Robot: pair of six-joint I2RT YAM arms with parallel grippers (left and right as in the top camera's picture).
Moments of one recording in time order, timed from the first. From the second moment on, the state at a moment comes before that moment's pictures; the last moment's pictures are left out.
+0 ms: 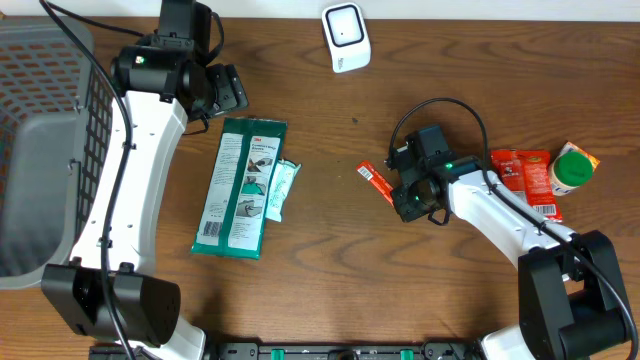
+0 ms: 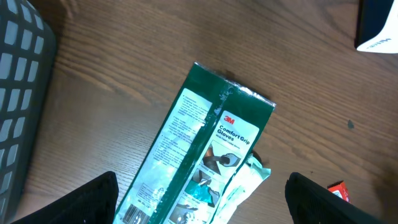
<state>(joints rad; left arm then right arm) -0.13 1.74 1.79 -1.20 -0.09 -0.45 0.34 1.68 0.95 -0.62 -0.09 -0.07</state>
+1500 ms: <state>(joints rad) -0.13 1.74 1.79 -1.20 -0.09 -0.45 0.34 1.67 0.82 -0.42 -0.11 -0.09</state>
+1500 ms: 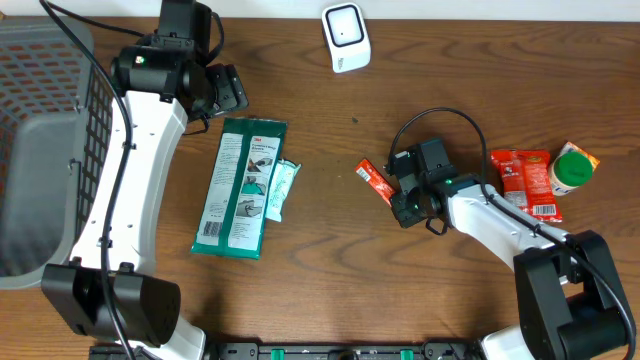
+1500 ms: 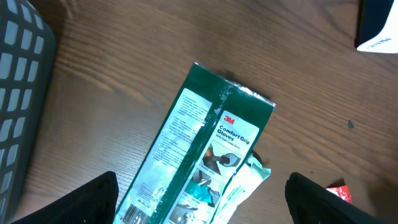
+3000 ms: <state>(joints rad) -0.13 1.74 1.79 -1.20 -0.09 -0.45 0.59 1.66 0.89 -0.56 0.52 0.10</state>
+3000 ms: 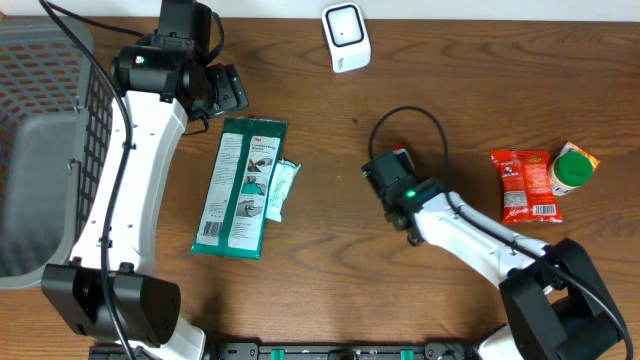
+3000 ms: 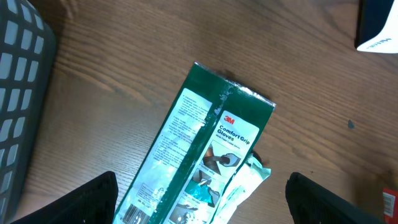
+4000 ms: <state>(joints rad) -0.13 1.74 1.79 -1.20 -0.09 -0.45 0.62 1.80 0.89 -0.53 0.62 0.27</state>
